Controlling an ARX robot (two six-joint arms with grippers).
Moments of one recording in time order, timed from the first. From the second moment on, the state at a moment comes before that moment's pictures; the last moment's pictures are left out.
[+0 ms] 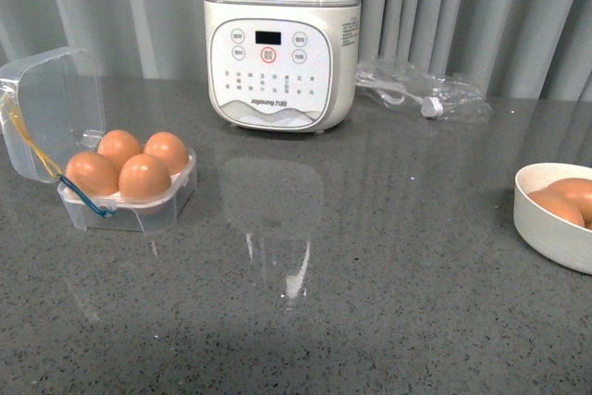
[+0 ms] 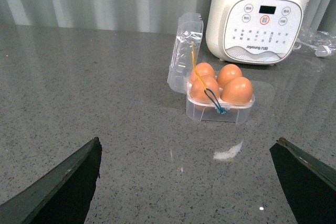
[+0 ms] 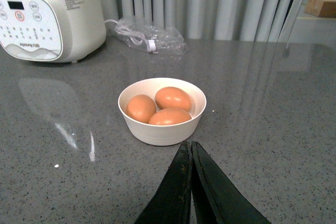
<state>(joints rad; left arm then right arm) 0.00 0.00 0.03 0.00 0.00 0.00 0.00 0.04 0.04 0.00 0.00 -0.01</state>
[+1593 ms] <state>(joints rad) -0.10 0.47 0.29 -0.18 -0.37 -0.25 0.00 0.00 0.01 0.00 0.00 -0.01</state>
